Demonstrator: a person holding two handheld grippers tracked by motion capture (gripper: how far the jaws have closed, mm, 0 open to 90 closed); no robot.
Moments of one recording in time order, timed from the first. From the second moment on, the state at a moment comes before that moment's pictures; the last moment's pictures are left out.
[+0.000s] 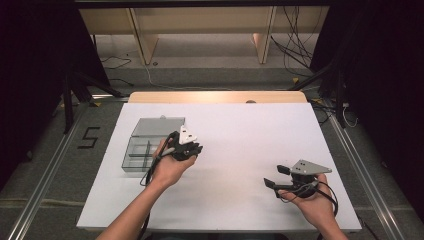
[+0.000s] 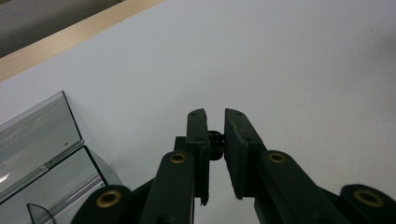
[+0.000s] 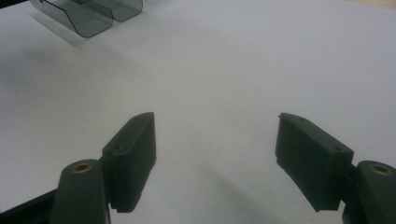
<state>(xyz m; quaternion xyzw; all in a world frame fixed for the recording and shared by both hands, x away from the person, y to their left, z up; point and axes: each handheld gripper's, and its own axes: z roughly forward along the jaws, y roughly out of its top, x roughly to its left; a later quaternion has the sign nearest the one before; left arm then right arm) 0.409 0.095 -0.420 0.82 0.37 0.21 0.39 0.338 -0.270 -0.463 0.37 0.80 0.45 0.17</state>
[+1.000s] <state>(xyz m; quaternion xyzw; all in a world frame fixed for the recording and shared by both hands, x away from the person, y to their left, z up) 0.420 0.114 -0.418 0.81 0.40 0.22 0.38 0.339 -0.270 -0.462 0.37 0.80 0.45 0.17</state>
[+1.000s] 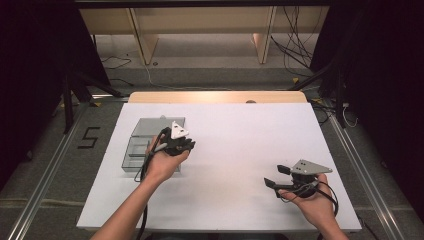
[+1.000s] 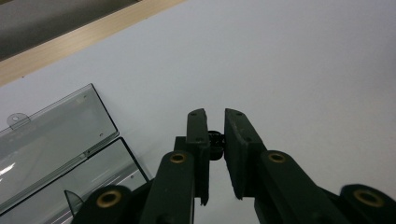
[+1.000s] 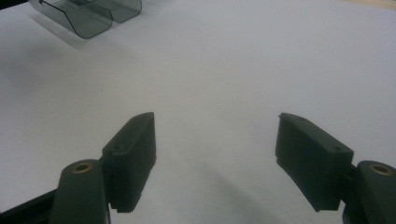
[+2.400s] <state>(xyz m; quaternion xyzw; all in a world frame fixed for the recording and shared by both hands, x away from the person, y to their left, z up) 0.425 0.128 -0.416 0.80 0.41 0.22 0.38 0.338 -0.270 -0.462 0.37 0.80 0.45 0.17</state>
